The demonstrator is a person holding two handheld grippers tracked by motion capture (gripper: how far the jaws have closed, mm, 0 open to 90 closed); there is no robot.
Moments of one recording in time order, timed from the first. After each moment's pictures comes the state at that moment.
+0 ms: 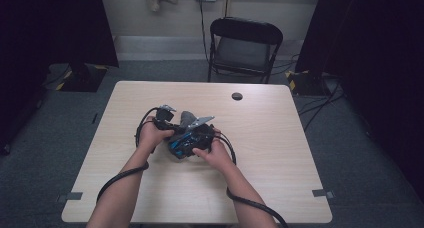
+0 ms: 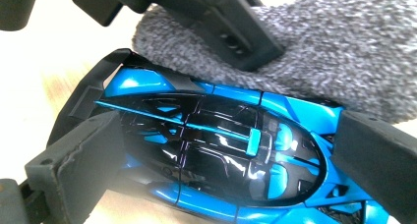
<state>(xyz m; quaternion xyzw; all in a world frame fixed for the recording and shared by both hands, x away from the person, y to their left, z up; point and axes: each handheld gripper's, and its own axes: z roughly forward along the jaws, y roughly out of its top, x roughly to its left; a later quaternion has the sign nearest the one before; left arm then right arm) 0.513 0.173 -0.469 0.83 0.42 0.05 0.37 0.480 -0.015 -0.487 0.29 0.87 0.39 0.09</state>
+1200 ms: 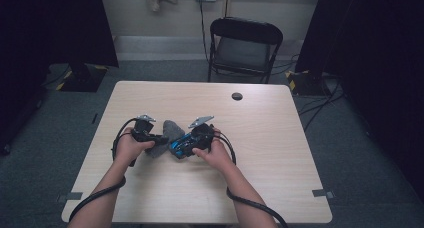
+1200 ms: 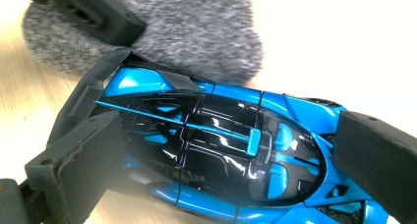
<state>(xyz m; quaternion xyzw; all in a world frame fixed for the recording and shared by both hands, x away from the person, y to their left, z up) 0.464 0.230 -0.467 0.82 0.44 0.04 0.37 0.481 -0.015 -0.487 0.29 0.87 0.39 0.09</state>
